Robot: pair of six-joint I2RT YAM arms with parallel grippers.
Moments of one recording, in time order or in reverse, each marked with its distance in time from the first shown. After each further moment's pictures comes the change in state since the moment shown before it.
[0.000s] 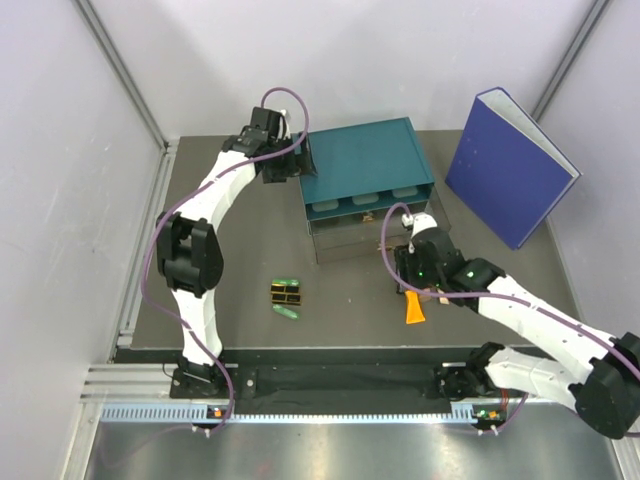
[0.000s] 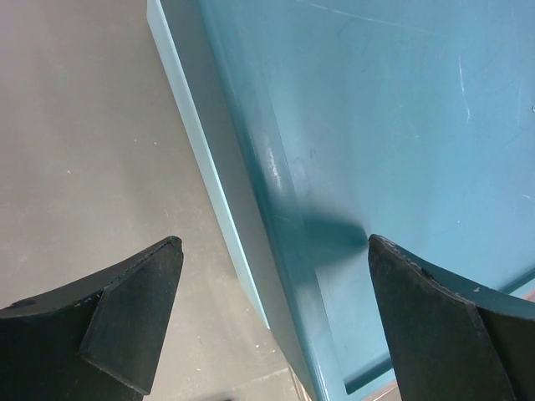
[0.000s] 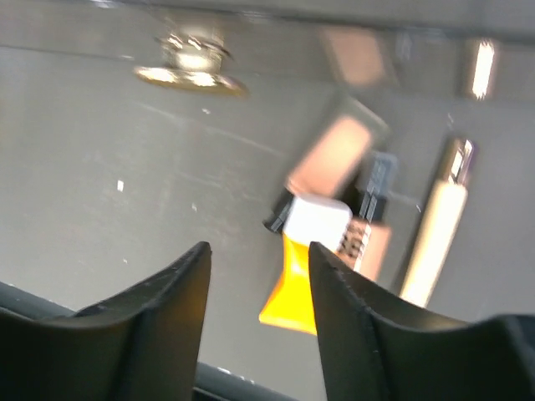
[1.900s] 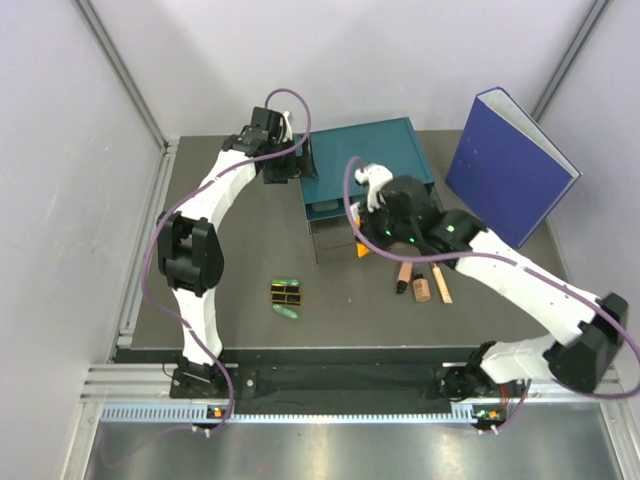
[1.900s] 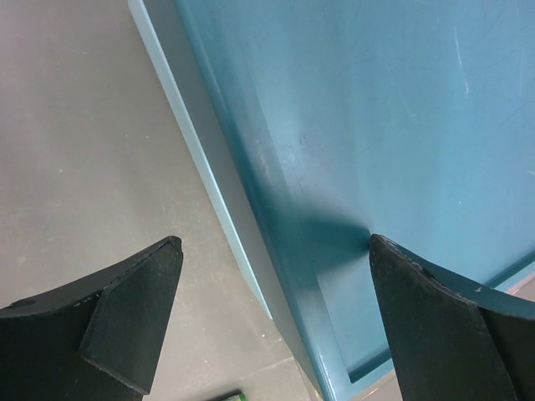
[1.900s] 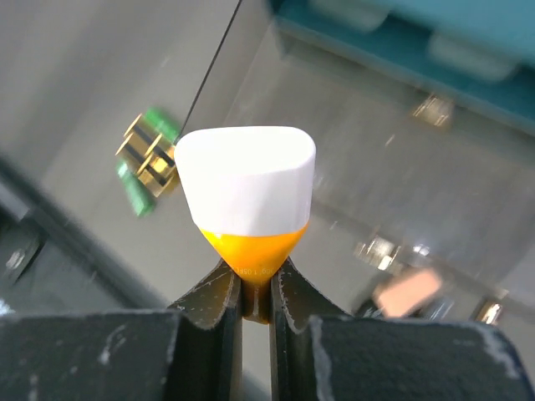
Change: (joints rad) left arm 0.000 0.006 0.008 -0.029 0.034 0.049; right arm 0.117 0.229 0.517 -0.131 -0.150 -0.111
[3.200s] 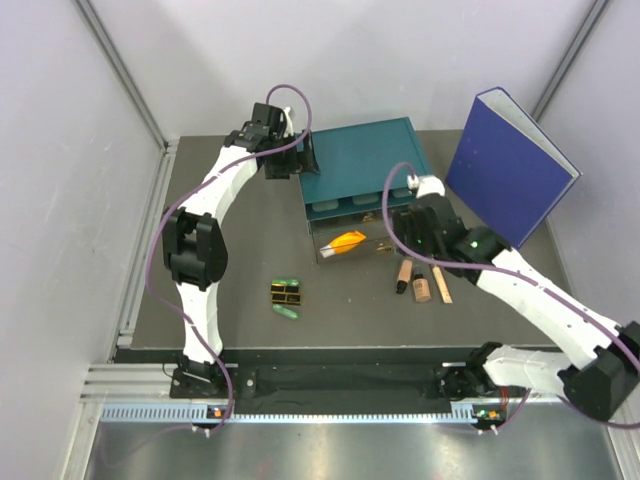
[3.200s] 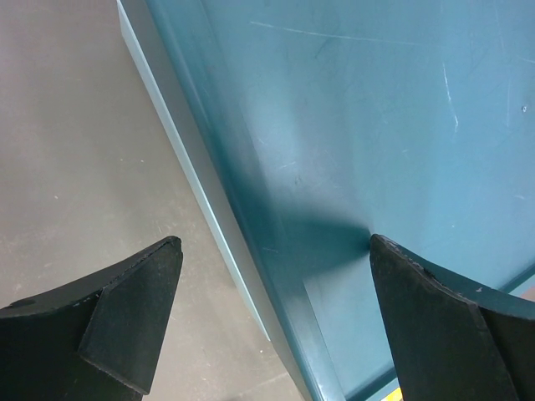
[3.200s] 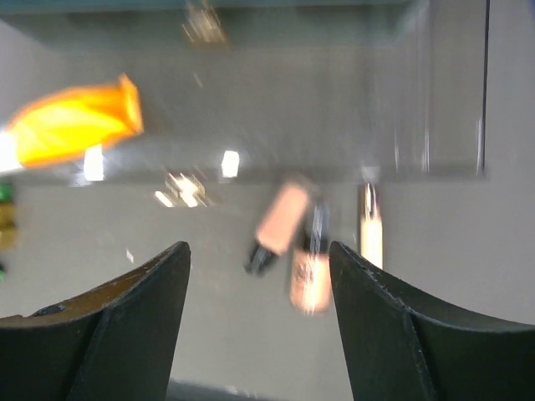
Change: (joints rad) left arm 0.013 0.066 0.085 -0.008 0.027 0.004; right arm -0.118 -0.108 -0.161 -0.046 0.355 0.142
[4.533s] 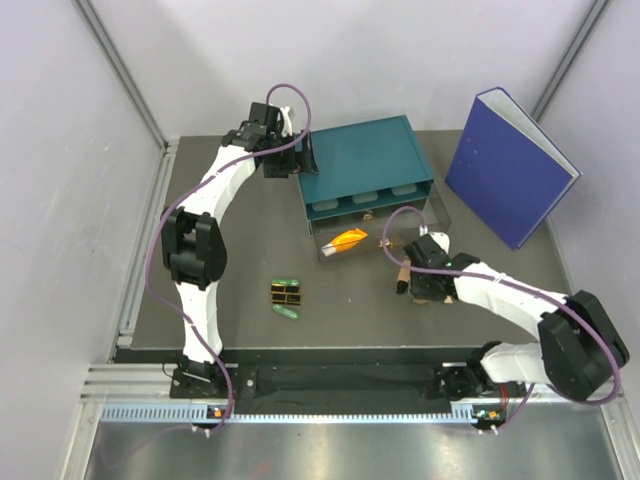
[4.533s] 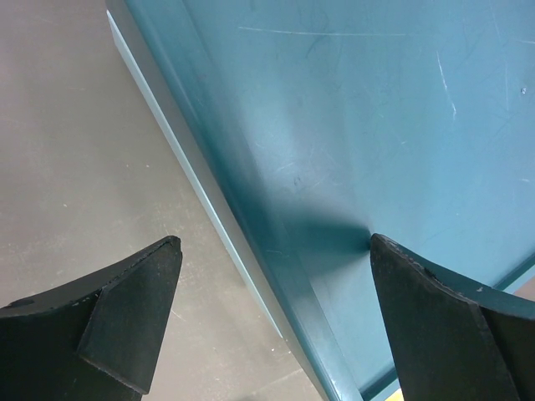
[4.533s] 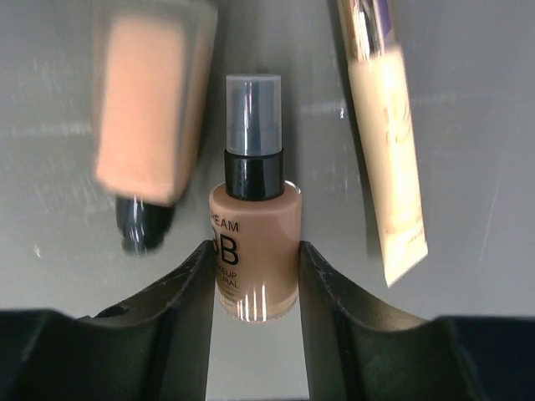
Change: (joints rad) left arm 0.013 0.004 0.005 -0.001 0.034 0.048; right arm -0.099 0.117 -0.430 0.117 -0.071 0.282
